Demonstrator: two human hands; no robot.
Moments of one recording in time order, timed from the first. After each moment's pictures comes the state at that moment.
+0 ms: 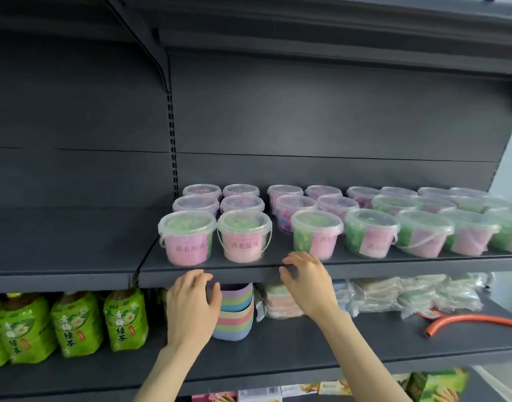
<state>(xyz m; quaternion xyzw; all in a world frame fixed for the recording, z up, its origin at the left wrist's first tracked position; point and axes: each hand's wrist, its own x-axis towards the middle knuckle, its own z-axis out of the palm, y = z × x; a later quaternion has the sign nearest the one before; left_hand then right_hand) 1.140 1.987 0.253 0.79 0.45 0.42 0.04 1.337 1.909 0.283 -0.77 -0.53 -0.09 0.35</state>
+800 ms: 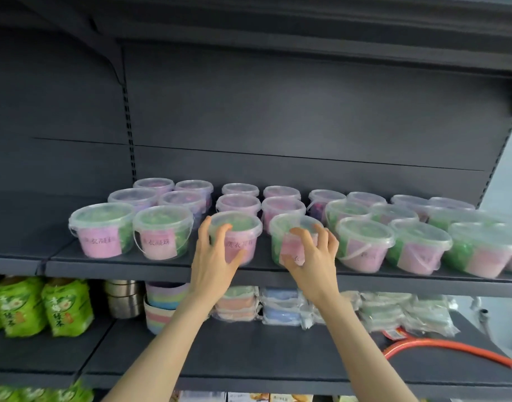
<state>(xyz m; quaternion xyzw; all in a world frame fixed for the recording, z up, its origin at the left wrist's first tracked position) 1.354 1.952 0.282 0.78 0.37 0.49 0.09 1.520 1.848 0.304 -0.74 -0.54 -0.11 0.40</state>
